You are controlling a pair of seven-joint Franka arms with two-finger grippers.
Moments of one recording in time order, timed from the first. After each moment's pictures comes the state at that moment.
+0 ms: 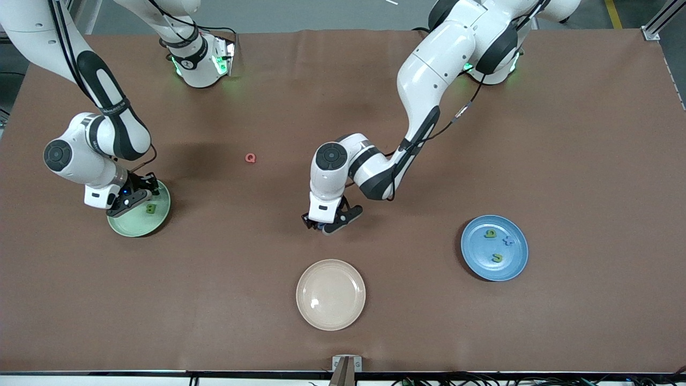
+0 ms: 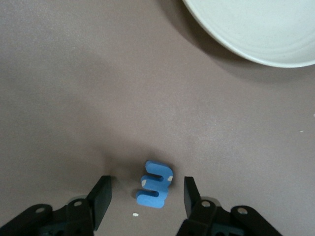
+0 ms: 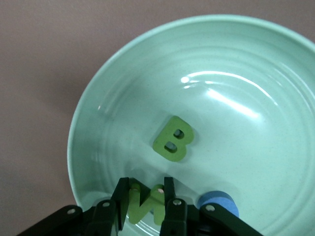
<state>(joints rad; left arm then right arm) -0.74 1.12 -0.12 -1.03 0.16 2.35 -1.51 -0.21 0.36 -0.01 -2.32 0.02 2.58 -0.78</state>
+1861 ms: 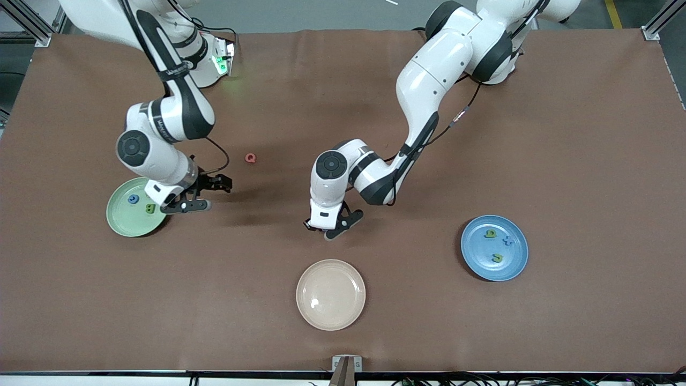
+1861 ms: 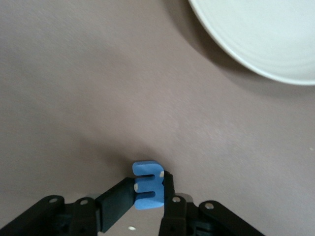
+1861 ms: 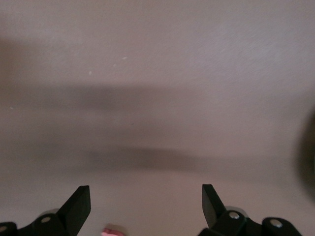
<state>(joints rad) -0.74 1.17 -0.11 -0.92 0.12 2.25 -1.51 0.24 0.24 0.03 -2.22 0.12 2.38 0.12</state>
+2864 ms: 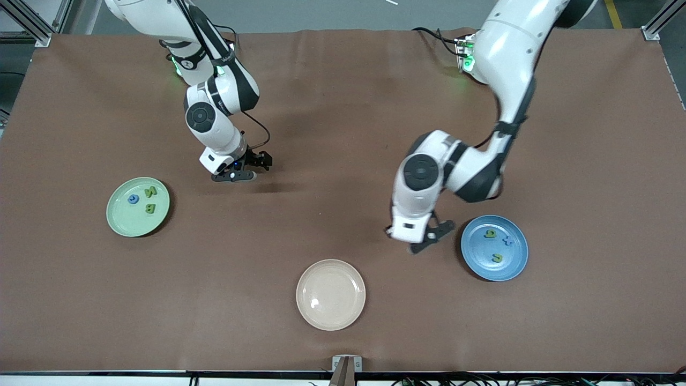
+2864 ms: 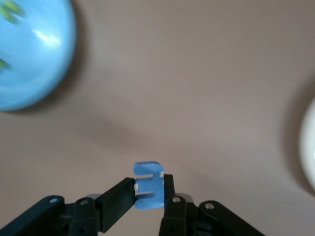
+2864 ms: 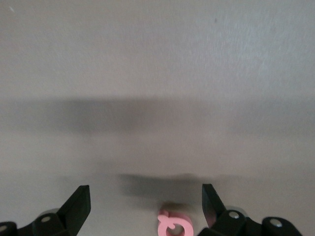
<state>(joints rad) -0.42 0.61 -0.09 -1.58 0.19 2.19 -1.14 0.47 0.25 0.03 -2.49 0.21 2.71 0.27</state>
